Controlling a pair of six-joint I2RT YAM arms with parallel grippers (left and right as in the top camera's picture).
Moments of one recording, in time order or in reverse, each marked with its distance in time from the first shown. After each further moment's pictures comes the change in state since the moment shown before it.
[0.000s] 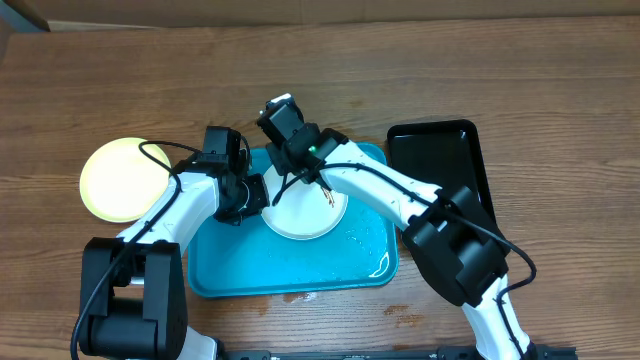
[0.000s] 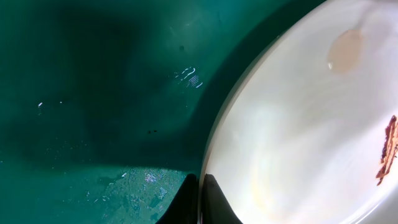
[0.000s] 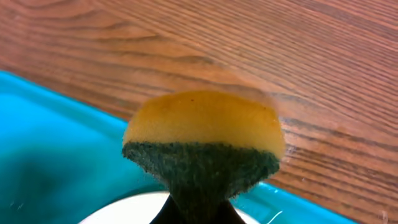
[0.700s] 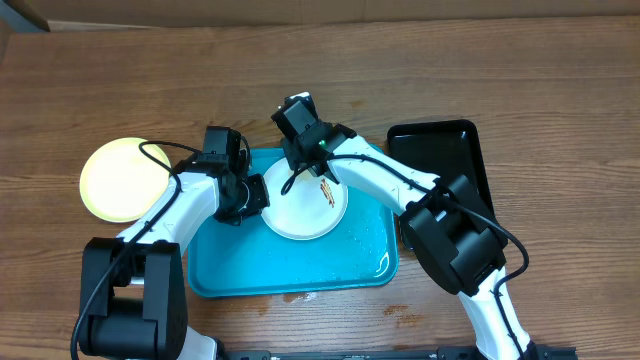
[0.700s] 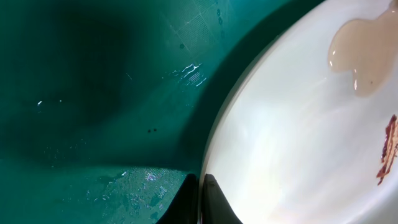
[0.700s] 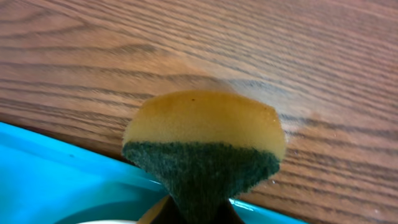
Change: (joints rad) left arm 0.000 0.000 0.000 -0.003 0.000 0.000; right arm -0.053 0.044 -0.027 0.023 0.016 0.047
